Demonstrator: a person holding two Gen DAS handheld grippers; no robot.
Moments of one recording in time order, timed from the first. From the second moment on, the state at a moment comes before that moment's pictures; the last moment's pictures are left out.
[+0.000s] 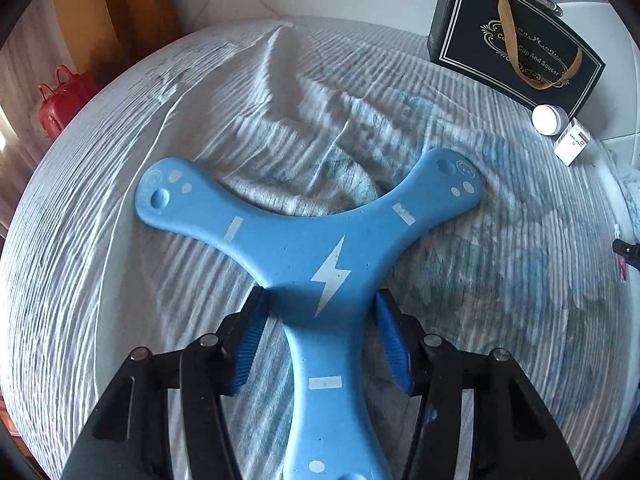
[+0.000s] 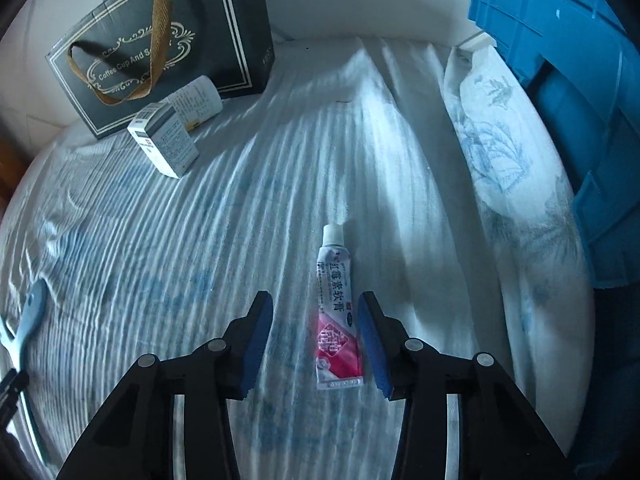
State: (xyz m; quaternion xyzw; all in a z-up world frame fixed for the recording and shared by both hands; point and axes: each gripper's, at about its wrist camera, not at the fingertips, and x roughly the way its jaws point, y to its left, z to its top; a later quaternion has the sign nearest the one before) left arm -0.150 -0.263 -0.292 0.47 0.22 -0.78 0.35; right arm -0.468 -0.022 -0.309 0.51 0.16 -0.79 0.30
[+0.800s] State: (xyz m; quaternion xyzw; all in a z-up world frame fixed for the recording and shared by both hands) left arm -0.096 -0.257 -0.238 0.42 0.24 -0.79 0.37; right arm -0.386 -0.008 -0.253 0.49 0.15 -0.77 0.38
